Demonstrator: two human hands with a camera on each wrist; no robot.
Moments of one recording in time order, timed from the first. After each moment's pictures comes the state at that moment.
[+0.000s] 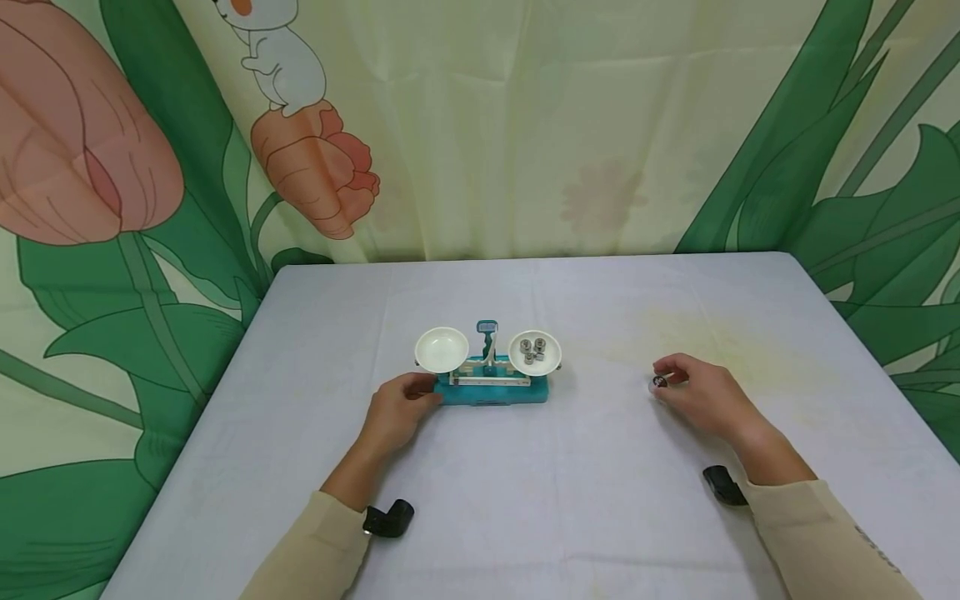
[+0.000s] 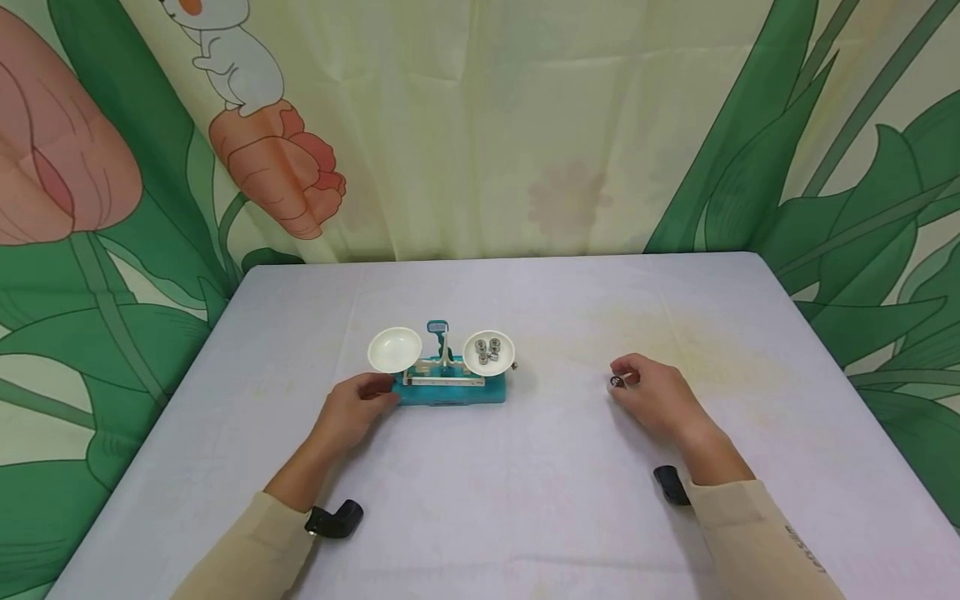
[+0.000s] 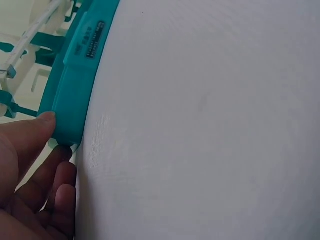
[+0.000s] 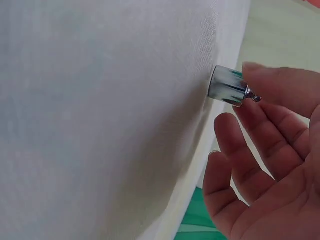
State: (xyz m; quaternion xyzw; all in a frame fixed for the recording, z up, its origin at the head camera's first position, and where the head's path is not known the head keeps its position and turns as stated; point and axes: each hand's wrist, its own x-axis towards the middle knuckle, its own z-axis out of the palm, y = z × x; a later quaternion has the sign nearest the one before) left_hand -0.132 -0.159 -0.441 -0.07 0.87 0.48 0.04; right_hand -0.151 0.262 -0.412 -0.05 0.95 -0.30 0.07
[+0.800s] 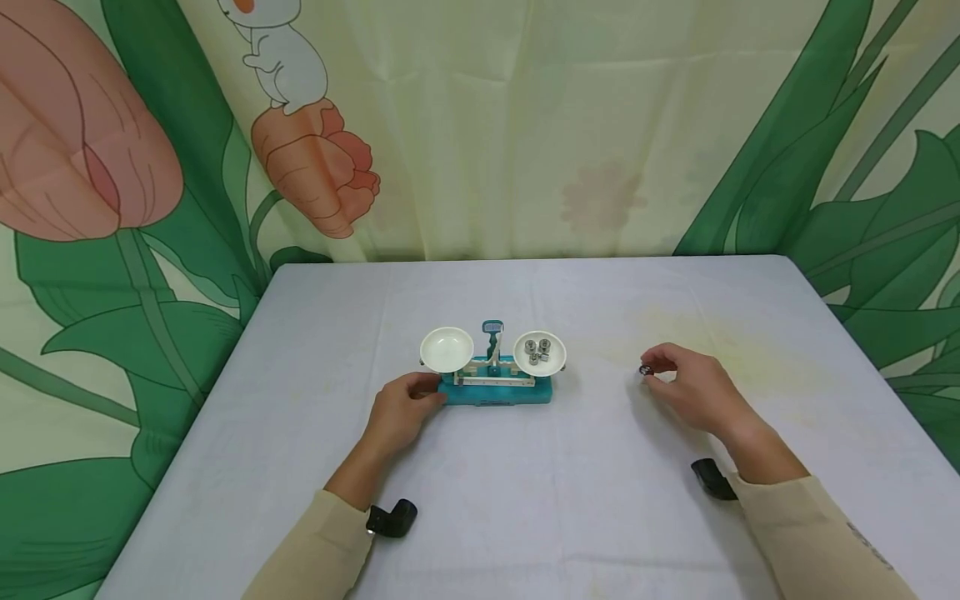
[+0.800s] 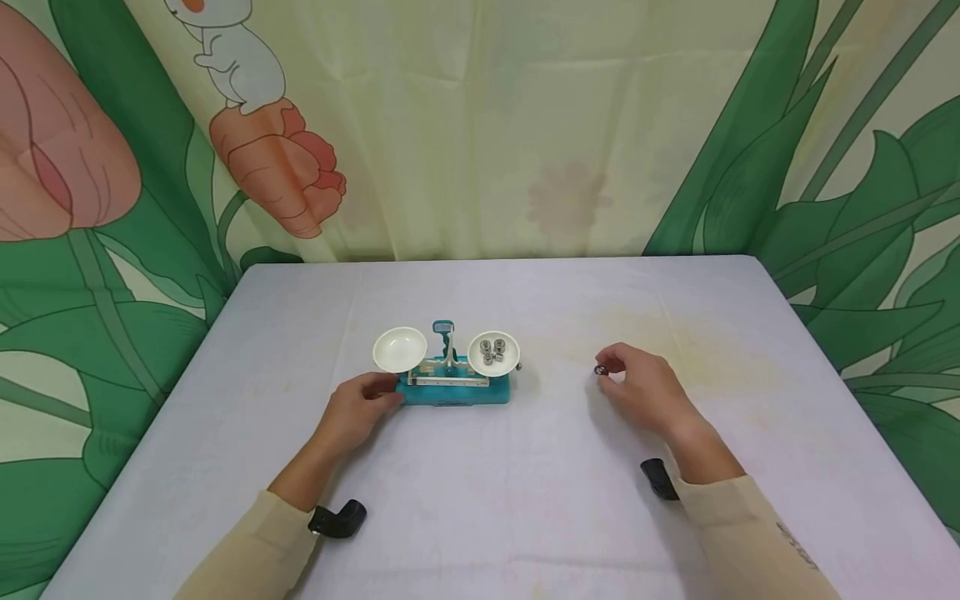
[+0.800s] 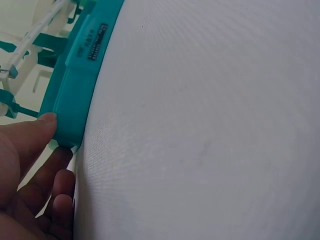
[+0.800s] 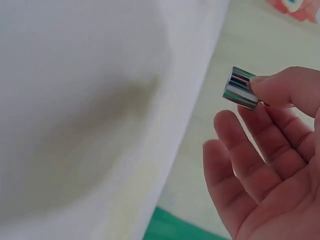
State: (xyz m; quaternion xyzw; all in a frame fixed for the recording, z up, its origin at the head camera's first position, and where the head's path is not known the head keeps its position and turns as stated) left_hand -0.134 -0.154 -0.443 -0.07 0.88 0.47 0.03; right_hand -0.151 0.244 -0.393 -0.09 0.95 -0.29 0.03
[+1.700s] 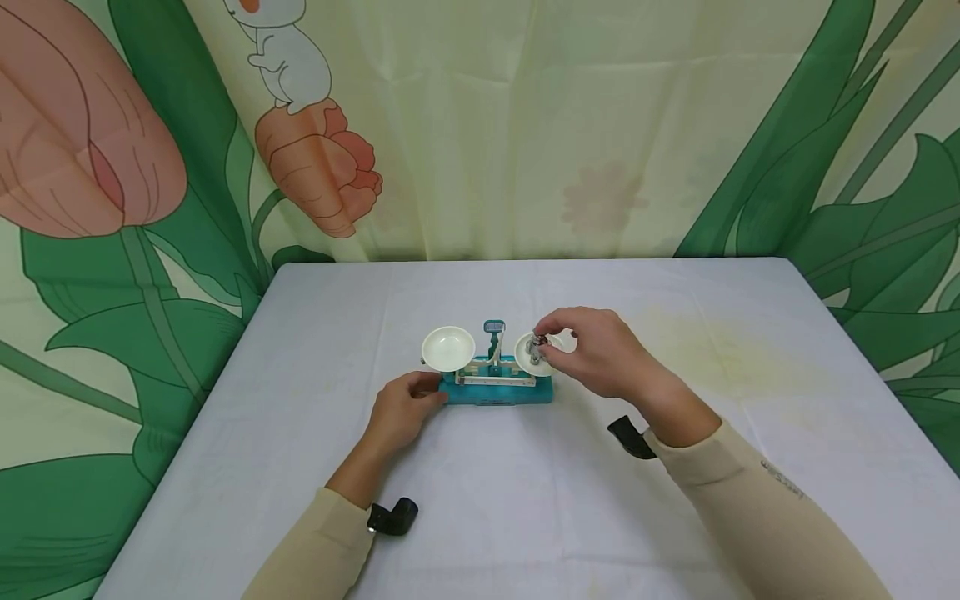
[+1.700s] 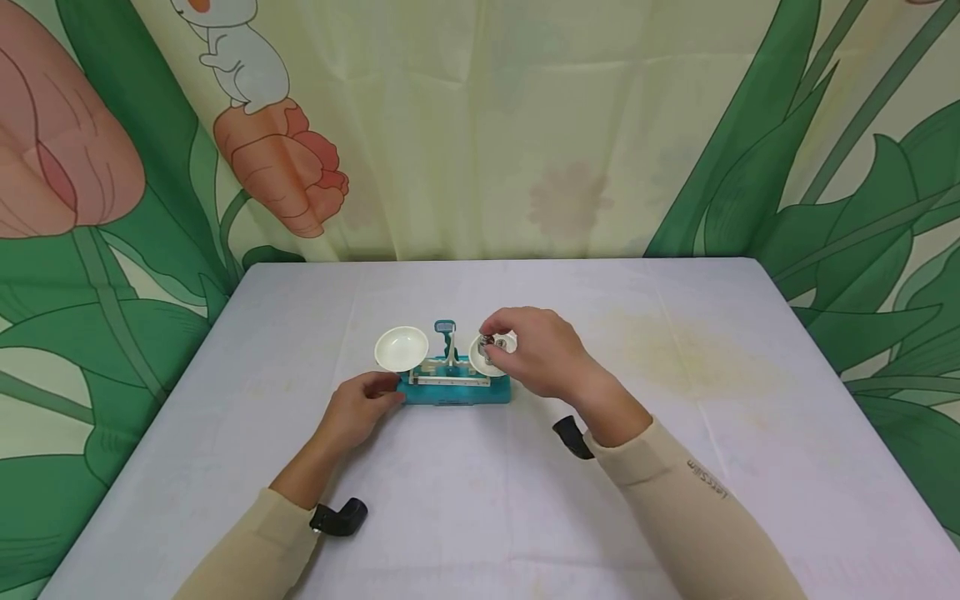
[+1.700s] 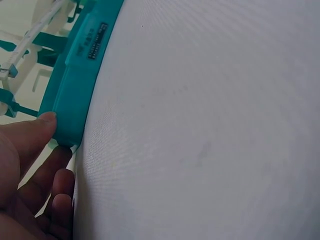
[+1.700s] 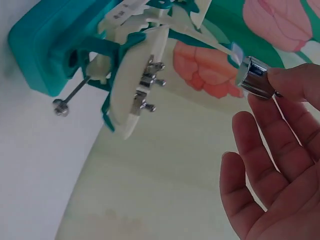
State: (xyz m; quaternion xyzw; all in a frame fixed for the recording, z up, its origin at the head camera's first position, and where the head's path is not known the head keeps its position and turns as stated) left_hand -0.134 -0.154 -0.444 -0.06 0.88 0.47 0.03; right_hand -0.159 0.128 -0.323 -0.28 0.91 -0.31 -0.04
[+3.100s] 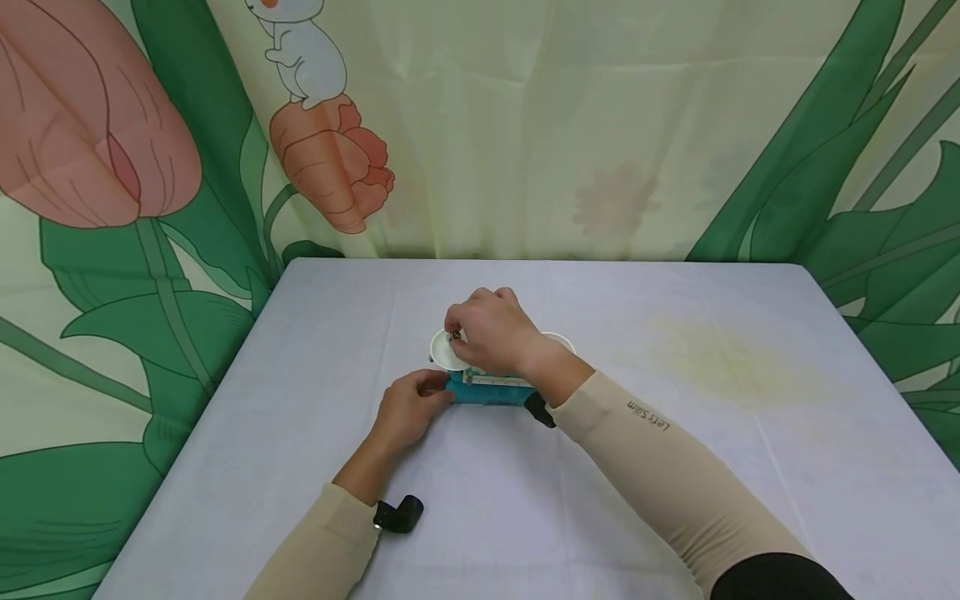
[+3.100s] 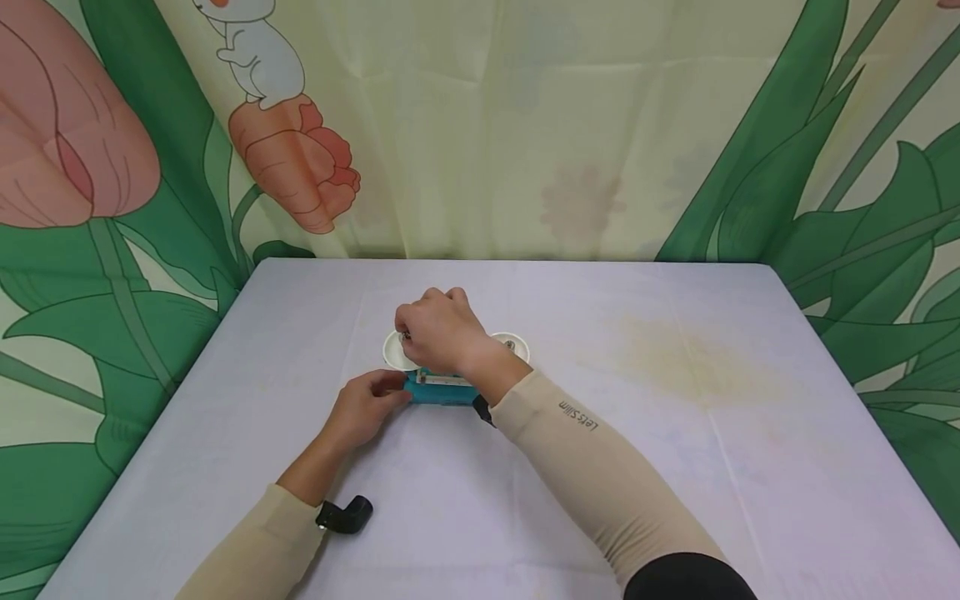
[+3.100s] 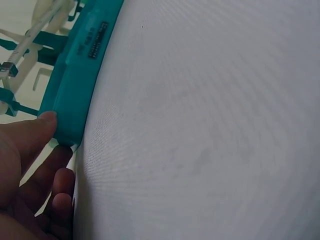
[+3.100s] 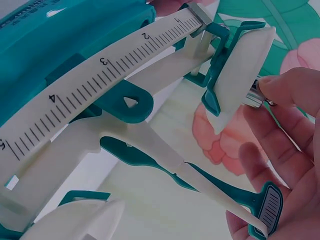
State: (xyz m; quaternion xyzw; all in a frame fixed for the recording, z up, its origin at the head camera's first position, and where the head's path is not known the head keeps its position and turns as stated) left_hand -0.133 -0.159 -0.443 -0.04 0.88 0.47 0.02; right_hand -0.197 0.010 -0.323 -0.37 0.92 -0.12 0.01
